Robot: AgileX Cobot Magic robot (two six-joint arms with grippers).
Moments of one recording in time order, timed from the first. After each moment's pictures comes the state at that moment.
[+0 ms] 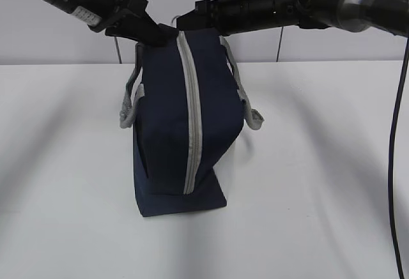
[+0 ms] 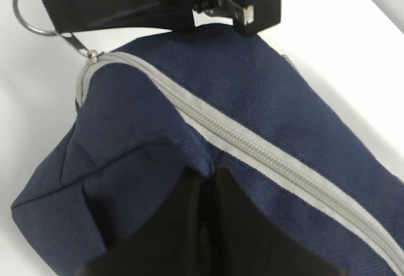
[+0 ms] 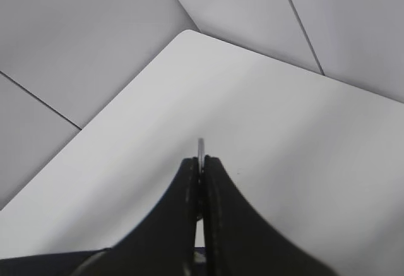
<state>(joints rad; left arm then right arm) -0.25 1.85 -1.61 -0.80 0.97 0.79 0.17 2.41 -2.13 -1.78 -0.85 2.00</state>
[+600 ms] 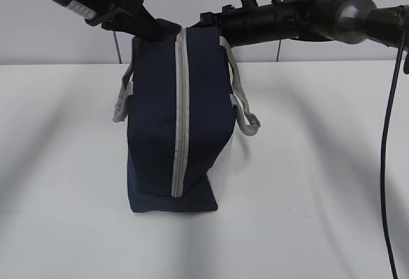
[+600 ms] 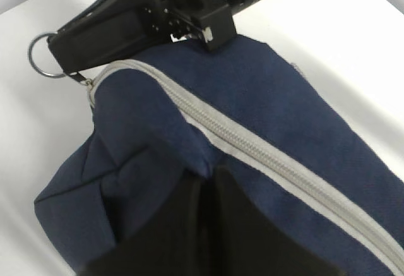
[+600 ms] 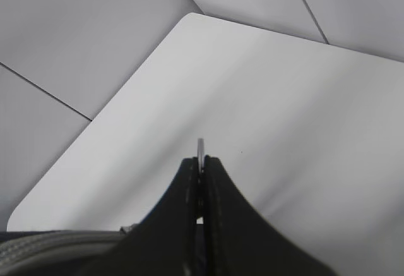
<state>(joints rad) -0.26 1.82 -1.61 -0.78 0.97 0.85 0.15 2.47 -2.14 -1.76 -0.90 2.03</state>
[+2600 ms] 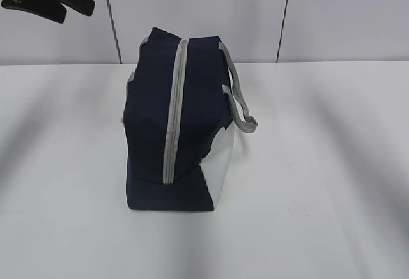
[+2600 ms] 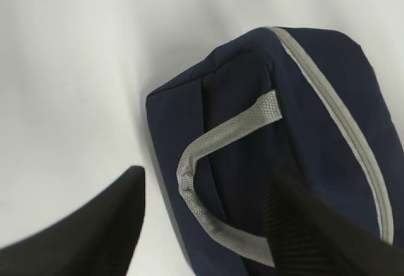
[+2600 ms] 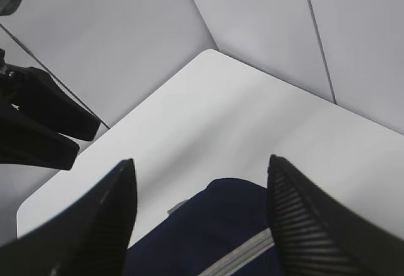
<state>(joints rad) -0.14 1.66 -1.61 -0.44 1.03 0.24 0.15 1.99 -1.81 -1.88 -0.85 2.03</state>
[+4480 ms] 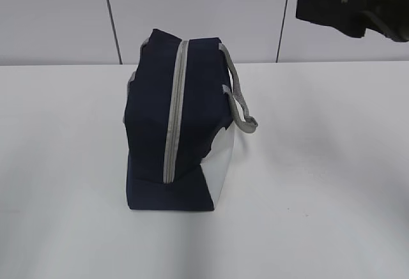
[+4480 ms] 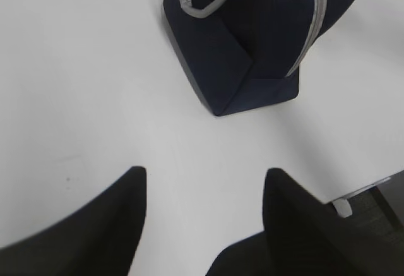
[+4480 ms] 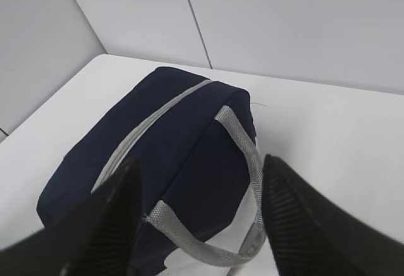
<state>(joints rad) -0.14 0.31 -0.54 -0.31 0.95 0.23 0.15 1.19 -0.89 -1.86 -0.39 1.93</state>
